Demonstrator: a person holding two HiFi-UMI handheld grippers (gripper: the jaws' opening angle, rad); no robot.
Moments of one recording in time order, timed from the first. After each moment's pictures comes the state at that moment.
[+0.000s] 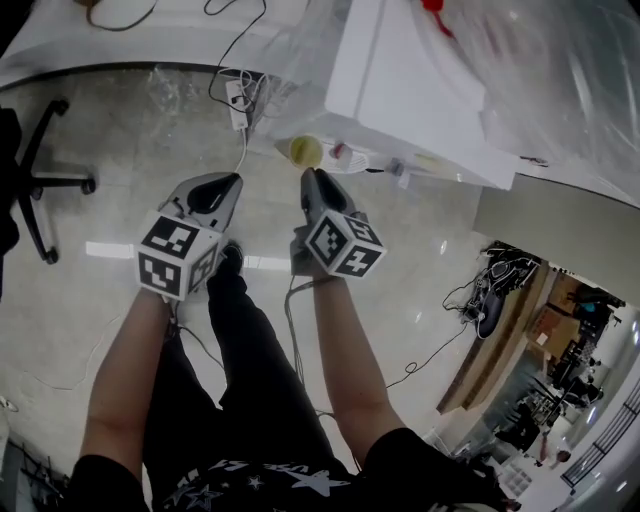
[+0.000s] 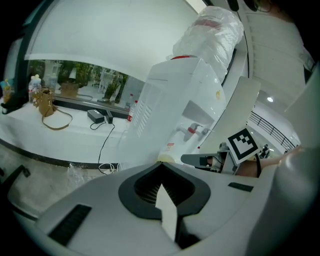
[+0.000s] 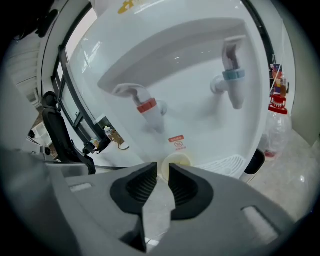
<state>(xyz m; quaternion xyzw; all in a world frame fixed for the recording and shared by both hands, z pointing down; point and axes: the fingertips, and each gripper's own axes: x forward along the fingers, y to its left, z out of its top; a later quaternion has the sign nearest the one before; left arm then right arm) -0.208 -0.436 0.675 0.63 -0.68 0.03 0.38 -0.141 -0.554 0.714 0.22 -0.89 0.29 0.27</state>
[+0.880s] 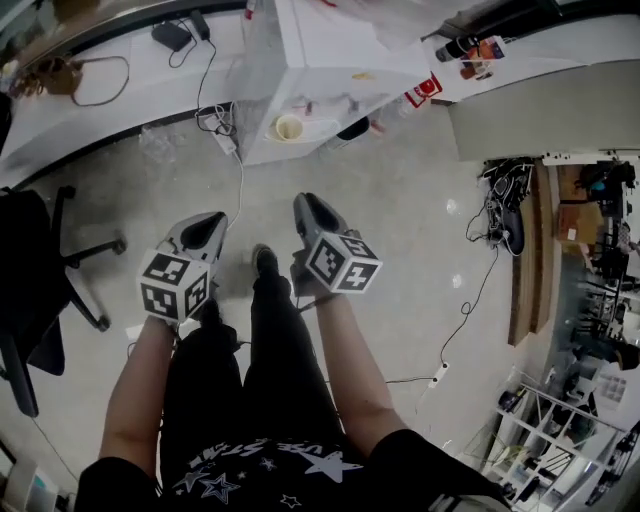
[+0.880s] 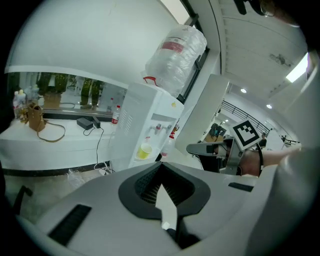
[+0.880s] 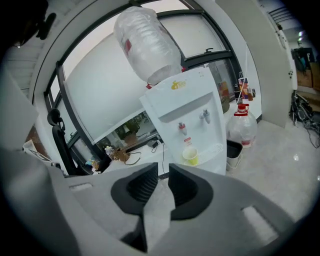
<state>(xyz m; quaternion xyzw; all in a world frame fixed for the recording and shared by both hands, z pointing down) -0.180 -0.273 0.579 0.72 -0.59 0.07 0.35 -0.075 -0.387 0.582 0.33 -0.87 0.32 0.18</state>
